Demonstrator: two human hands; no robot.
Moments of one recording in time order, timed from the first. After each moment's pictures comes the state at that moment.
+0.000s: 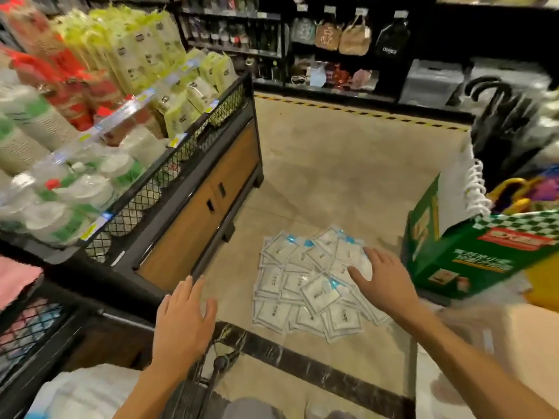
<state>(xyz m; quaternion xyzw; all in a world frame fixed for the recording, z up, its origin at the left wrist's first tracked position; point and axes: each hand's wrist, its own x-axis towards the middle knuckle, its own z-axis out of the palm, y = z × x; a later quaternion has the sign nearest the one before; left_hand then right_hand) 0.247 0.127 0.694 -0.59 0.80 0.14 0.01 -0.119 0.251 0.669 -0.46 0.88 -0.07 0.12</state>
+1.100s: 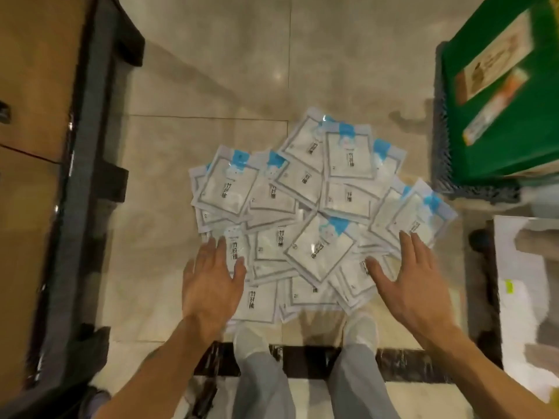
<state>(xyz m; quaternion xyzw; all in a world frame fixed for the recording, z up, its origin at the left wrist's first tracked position) -0.023 -0.138 0.148 -0.44 0.85 0.19 0.22 -0.237 0.103 0.181 -0.18 0.95 -0.03 0.26</state>
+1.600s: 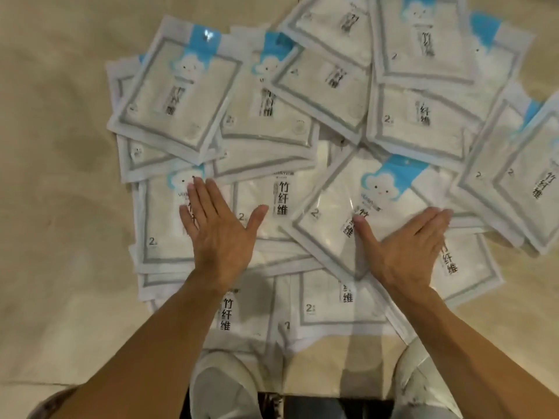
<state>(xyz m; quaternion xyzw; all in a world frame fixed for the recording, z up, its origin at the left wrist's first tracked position) -0.054 -0.121 -0.217 -0.50 0.83 0.17 0.19 -0.207 0.086 -0.210 -0.01 0.97 -0.12 0.23</state>
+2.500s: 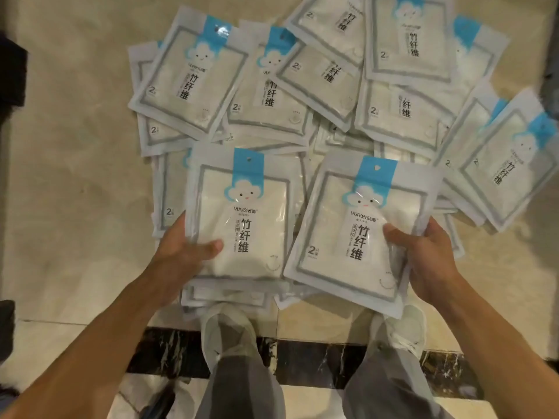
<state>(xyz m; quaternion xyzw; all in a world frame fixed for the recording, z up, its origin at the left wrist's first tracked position) 0.040 -0.124 -0.107 -0.55 0.49 0.68 0.07 -0.213 0.138 -0.125 0.17 0.75 -0.51 0.38</state>
